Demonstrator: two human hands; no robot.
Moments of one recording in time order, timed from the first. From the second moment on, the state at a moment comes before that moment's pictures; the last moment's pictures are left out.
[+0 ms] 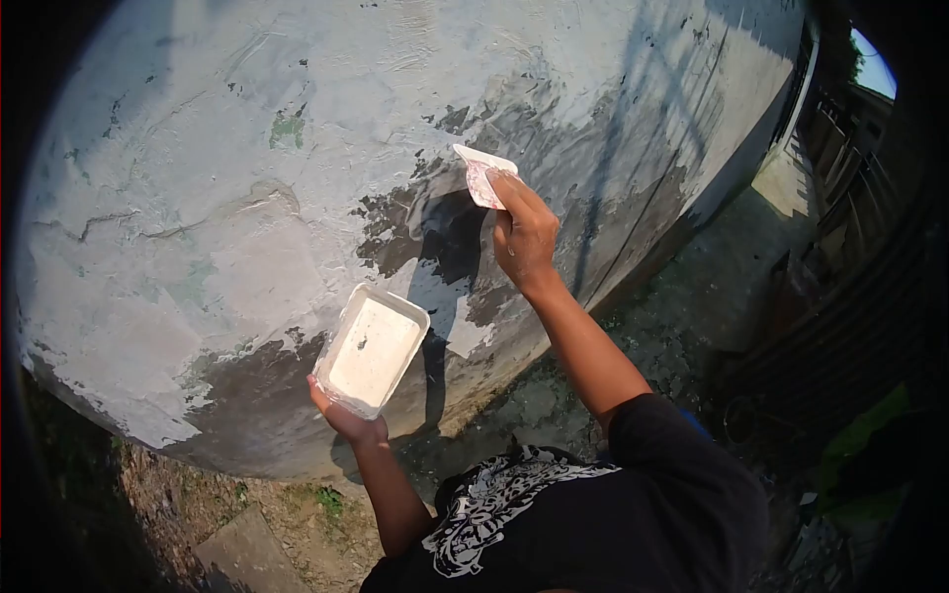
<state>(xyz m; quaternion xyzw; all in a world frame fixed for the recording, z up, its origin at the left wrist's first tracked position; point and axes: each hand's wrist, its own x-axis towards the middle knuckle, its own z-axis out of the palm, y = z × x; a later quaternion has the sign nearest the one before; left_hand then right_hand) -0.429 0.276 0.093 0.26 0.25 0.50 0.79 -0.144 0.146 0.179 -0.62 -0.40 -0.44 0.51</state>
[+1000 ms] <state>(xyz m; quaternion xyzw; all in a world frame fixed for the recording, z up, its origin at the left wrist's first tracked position) -0.442 0.268 0.086 0.27 0.22 0.48 0.81 -0.175 0.194 0.147 -0.69 -0.40 -0.39 0.46</state>
